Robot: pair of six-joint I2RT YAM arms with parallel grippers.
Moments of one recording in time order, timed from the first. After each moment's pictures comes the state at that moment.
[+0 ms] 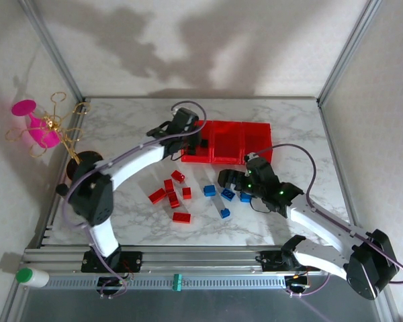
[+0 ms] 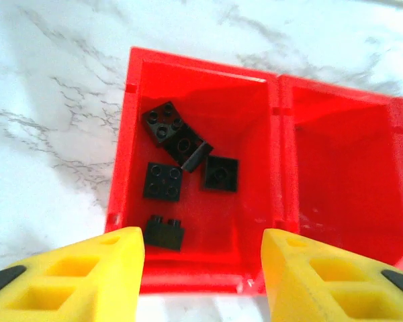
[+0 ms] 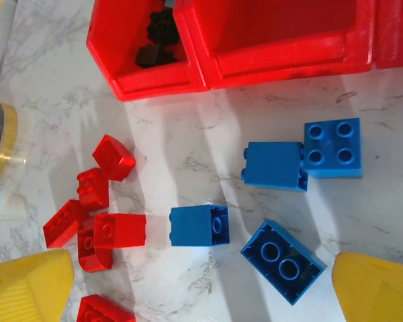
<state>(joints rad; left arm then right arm) -0.60 1.73 1.40 -0.42 -0.25 -0.62 0.70 1.05 0.65 -0.31 -0.03 0.74</state>
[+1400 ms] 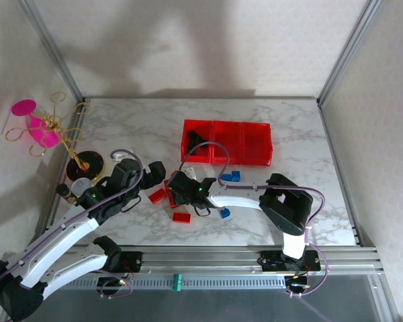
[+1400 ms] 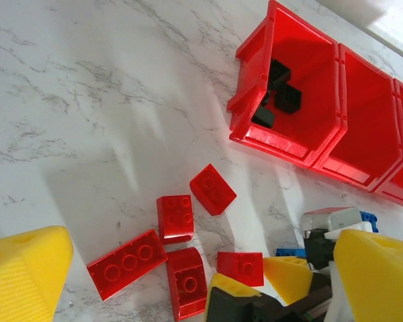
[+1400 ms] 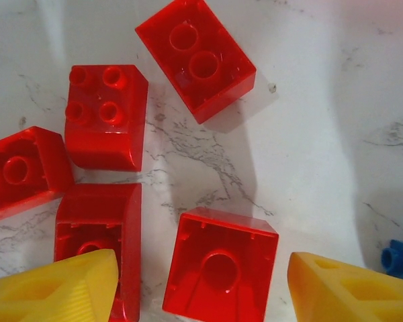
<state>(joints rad) -0.60 0.84 0.75 -0.58 -0.30 -0.83 1.14 1.87 1.18 -0.36 0.30 0.73</state>
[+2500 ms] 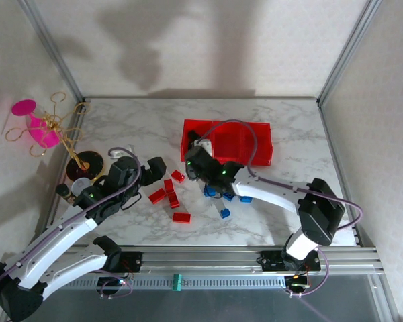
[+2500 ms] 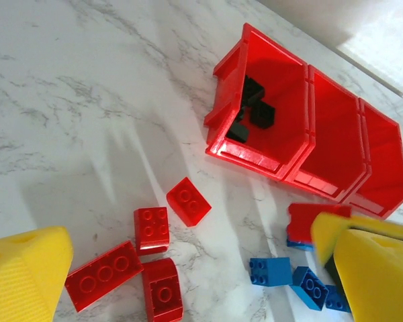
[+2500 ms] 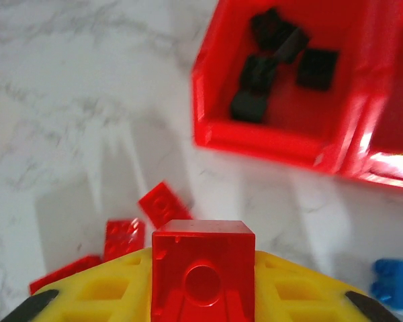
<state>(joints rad) -0.60 0.84 0.78 -0.55 -0.29 -0.85 0.99 1.61 1.19 -0.37 0.36 0.66</state>
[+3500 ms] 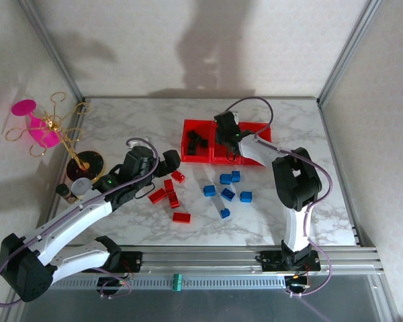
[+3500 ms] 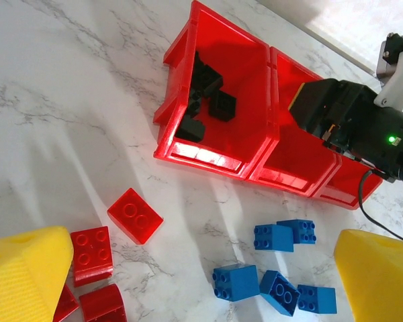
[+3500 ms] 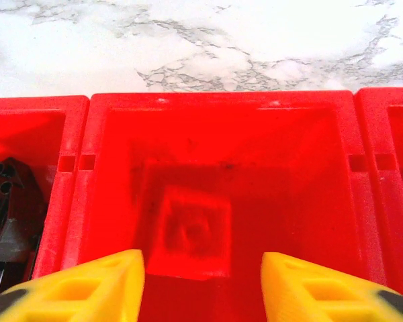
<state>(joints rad) -0.60 1.04 0.81 -0.35 -0.18 -0.82 0.56 1.96 1.40 -0.25 0.33 0.43</state>
